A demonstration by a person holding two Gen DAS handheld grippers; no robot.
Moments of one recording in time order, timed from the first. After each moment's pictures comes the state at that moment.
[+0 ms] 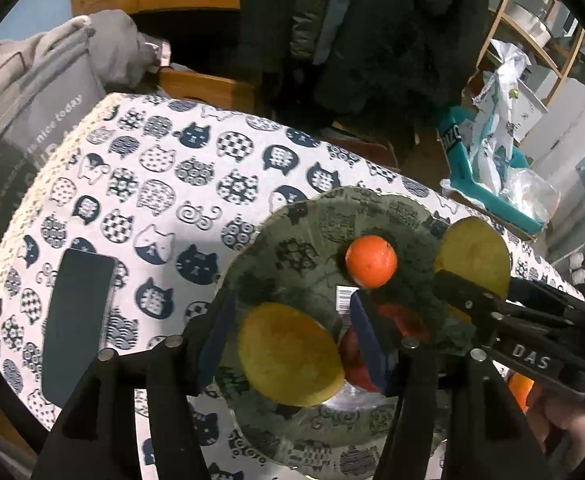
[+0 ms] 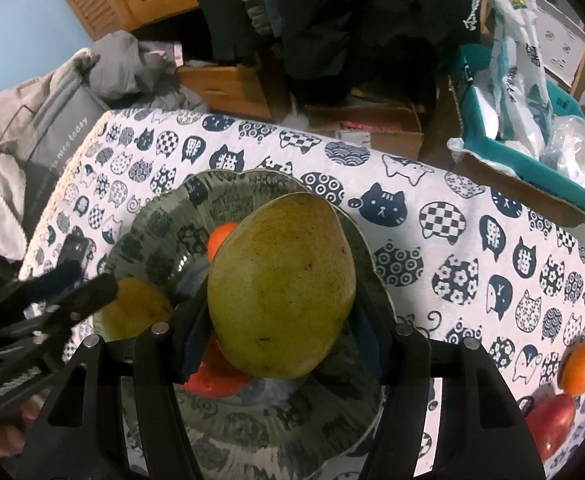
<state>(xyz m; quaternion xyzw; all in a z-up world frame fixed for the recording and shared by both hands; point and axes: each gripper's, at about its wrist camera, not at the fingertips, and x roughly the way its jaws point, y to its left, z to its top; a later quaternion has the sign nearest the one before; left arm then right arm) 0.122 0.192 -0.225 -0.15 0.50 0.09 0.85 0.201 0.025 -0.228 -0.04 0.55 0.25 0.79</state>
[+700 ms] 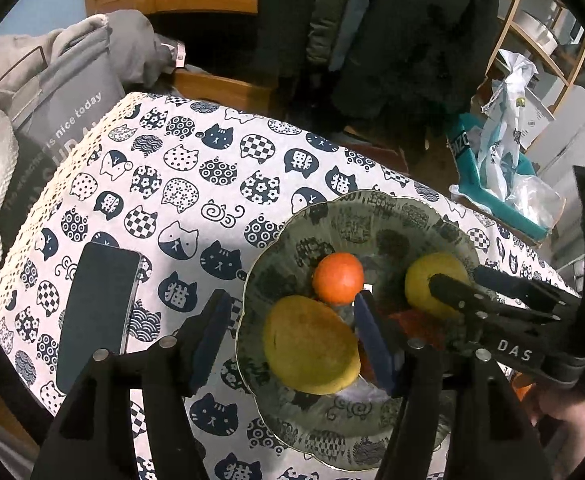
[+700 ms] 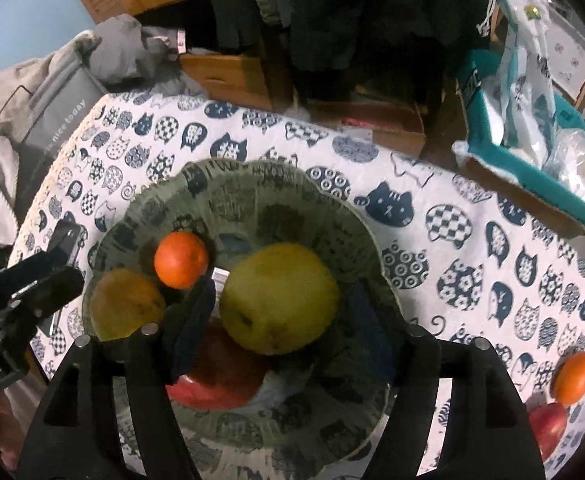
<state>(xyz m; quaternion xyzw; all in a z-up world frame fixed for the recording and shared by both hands) 0.111 0.202 -0.216 -0.15 0.50 0.10 0.85 0.200 0.031 -0.229 -0.06 0.55 0.25 0.79</state>
